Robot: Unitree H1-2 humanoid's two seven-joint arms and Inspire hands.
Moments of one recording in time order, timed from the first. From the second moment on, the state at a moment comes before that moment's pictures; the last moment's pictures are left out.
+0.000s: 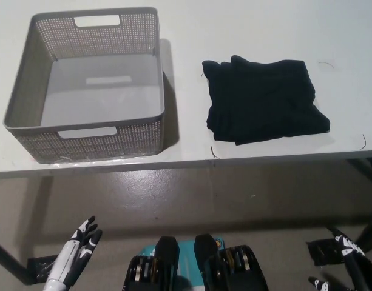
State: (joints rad) left_arm -0.02 0.25 -0.06 0.32 0.24 -0.22 0.01; right_arm 0.03 -0.31 0.17 0.34 -0.47 -0.34 -0.23
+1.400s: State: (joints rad) left_arm -0.09 0.24 -0.06 0.34 0.27 -0.25 0.01; right_arm -0.37 -0.25 0.10 0.00 -0.66 0.05 -0.12
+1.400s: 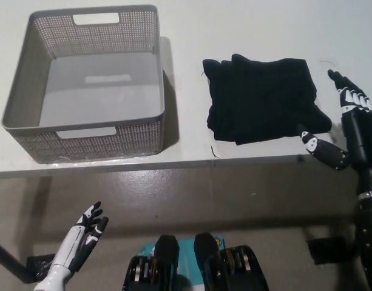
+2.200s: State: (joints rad) left_arm -0.09 0.25 -0.06 0.34 0.27 -0.24 0.01; right_arm -0.44 -0.21 0.20 0.16 -0.69 0.08 -0.11
